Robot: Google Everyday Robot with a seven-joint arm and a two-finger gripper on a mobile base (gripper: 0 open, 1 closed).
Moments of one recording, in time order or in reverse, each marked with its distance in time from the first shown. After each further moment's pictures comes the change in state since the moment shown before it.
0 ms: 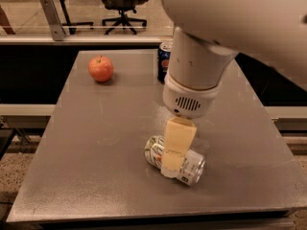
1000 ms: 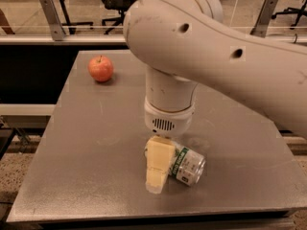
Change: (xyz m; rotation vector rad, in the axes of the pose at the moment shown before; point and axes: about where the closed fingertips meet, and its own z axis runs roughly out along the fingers) arm -0.013 0.019 0.050 -0.063 0.106 0.056
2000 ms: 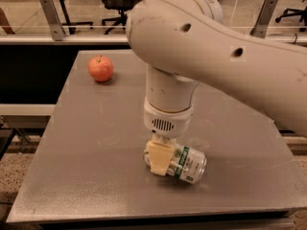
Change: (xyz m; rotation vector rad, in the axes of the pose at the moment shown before) arm -0.005 0.003 0.004 -0.030 -0.021 -0.002
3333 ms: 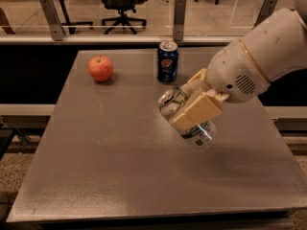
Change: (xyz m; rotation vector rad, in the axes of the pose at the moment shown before) arm 0.018 -0.035 -0.097 -0.051 -0.704 -0.084
